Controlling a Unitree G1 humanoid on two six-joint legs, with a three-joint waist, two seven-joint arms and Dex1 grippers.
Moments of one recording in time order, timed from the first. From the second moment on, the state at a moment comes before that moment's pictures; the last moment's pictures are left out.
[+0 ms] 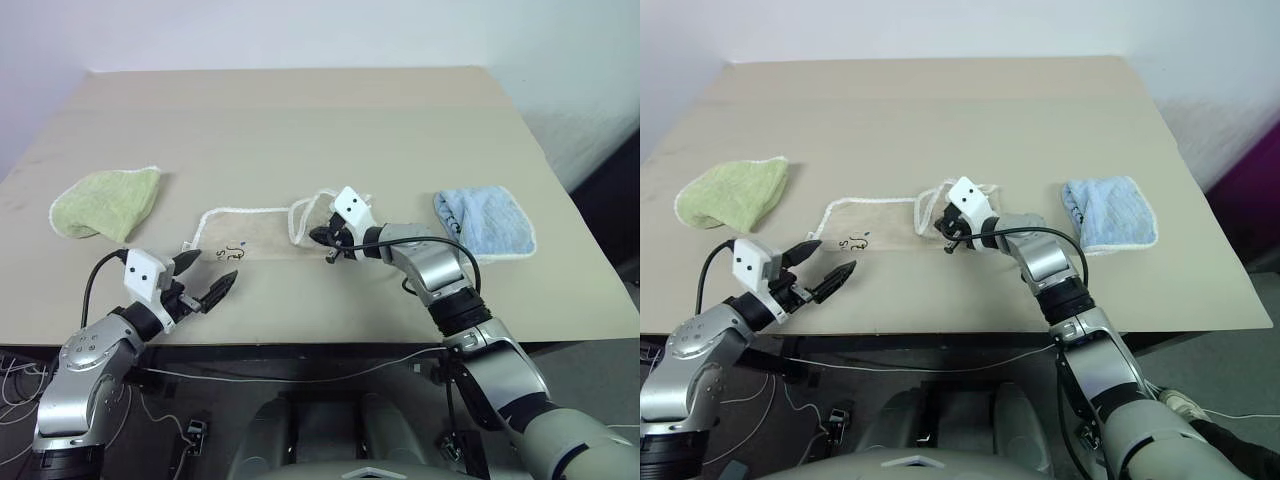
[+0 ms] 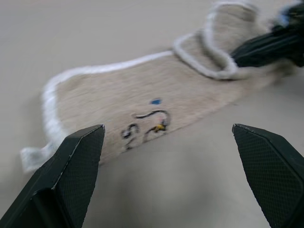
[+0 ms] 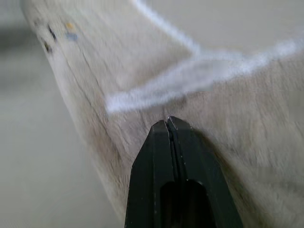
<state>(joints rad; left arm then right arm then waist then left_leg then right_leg) 0.12 0.47 0.29 -0.31 -0.52 0.37 -0.58 -0.75 -0.24 0.23 0.29 0.11 0.45 0.78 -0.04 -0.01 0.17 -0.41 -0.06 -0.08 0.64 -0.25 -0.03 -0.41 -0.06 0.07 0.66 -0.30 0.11</state>
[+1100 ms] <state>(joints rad) -0.24 0.16 0.46 -0.14 -1.25 0.75 0.25 -0.70 -0.39 0.11 0.01 0.19 0.47 0.78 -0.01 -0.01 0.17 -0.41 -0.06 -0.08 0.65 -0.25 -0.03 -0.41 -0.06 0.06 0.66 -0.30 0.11</state>
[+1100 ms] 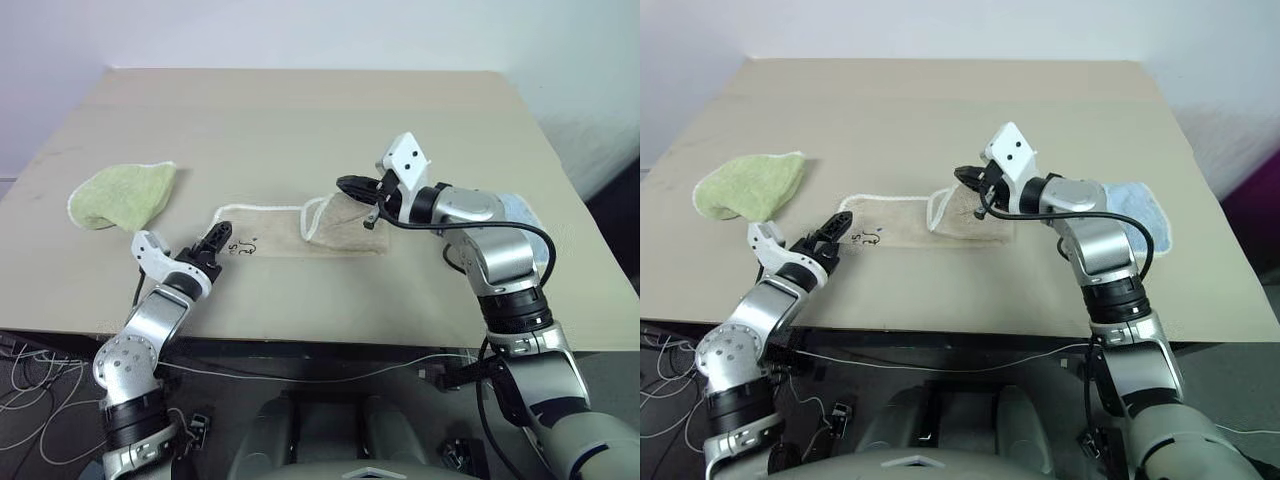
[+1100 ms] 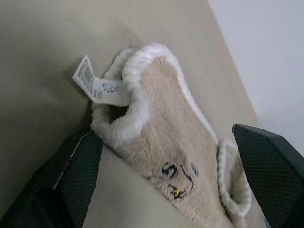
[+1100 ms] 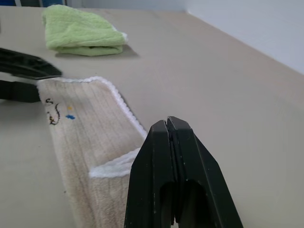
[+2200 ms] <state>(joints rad) -0.32 0.45 0.48 -0.12 -1.15 0.65 -0.06 -0.50 -0.49 0.11 -0.09 0.20 0.54 0.75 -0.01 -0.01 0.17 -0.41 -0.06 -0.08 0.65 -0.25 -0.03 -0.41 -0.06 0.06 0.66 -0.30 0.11</state>
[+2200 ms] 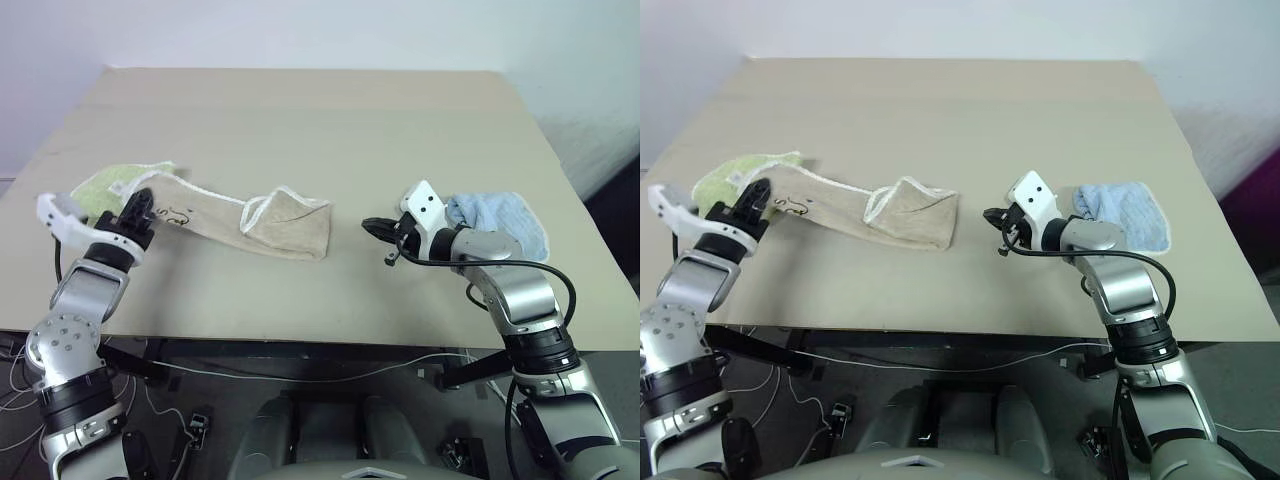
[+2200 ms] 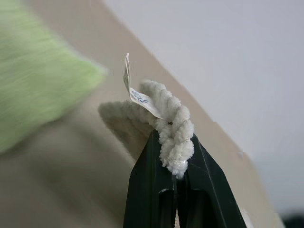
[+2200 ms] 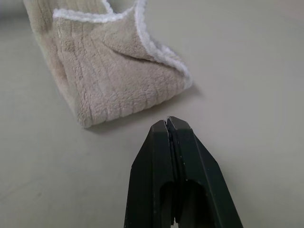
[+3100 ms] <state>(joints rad) -0.47 0.45 -0.24 -0.05 -0.39 0.53 -0.61 -0.43 -0.49 0.09 -0.16 0.20 0.56 0.68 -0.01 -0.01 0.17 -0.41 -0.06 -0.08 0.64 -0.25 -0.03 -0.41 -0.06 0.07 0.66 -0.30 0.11</state>
